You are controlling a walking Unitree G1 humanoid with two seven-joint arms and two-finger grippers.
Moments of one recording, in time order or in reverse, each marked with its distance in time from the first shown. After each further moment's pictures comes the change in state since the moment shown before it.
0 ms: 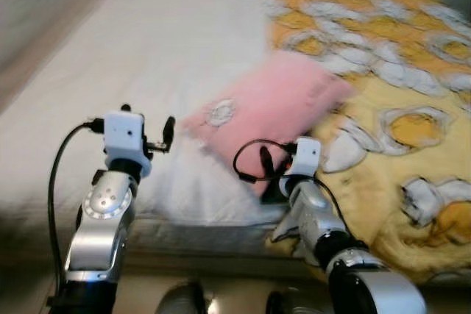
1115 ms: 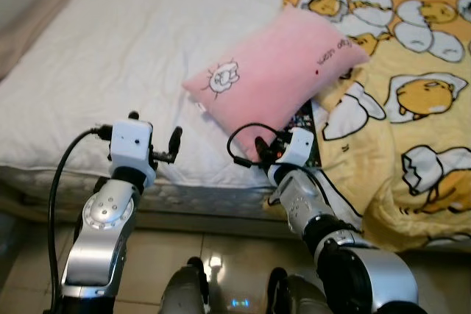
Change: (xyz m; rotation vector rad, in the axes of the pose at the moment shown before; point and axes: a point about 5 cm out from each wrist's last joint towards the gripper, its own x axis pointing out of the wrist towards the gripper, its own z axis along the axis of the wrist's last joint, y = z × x) left arm -0.011 -0.010 0.003 0.042 0.031 -0.065; right arm 0.009 0.023 0.009 0.205 -0.001 0.072
